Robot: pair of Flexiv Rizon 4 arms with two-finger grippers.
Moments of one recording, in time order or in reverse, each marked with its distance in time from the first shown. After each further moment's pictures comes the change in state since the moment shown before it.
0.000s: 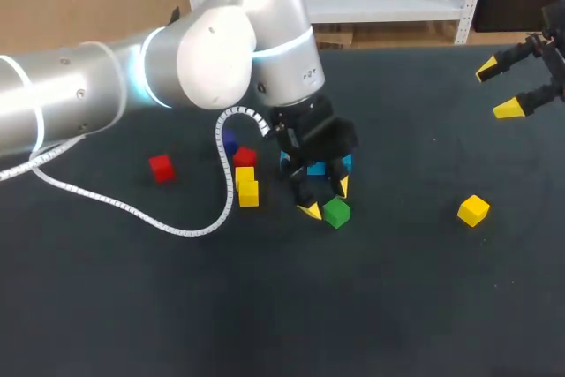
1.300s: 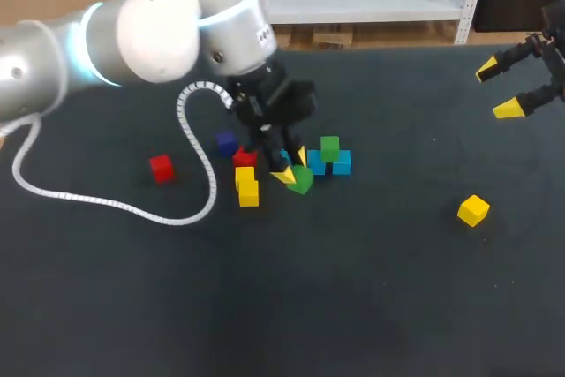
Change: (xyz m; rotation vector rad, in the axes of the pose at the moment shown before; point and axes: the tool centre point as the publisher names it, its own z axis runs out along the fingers) left arm 0.035 -0.022 -0.065 -0.088 -0.009 -0.293; right arm 0.000 0.000 0.000 0.000 0.000 0.000
